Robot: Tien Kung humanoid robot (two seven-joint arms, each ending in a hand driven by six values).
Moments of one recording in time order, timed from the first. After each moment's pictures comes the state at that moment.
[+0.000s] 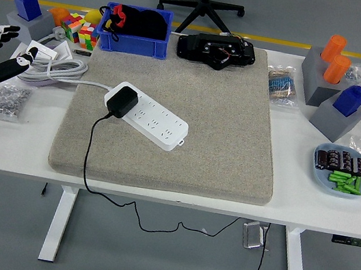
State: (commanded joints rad) left arm -0.26 0.28 -1.43 -1.18 1.56 0.32 0.00; right arm -0.08 -0.27 1.38 0.37 -1.09 0.01 -0.20
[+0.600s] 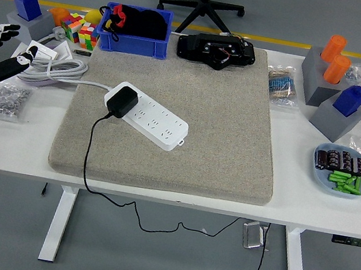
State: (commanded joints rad) left arm -0.26 0.28 -1.43 -1.18 1.56 0.32 0.00; right arm -0.08 -0.27 1.38 0.37 -1.09 0.01 -0.20
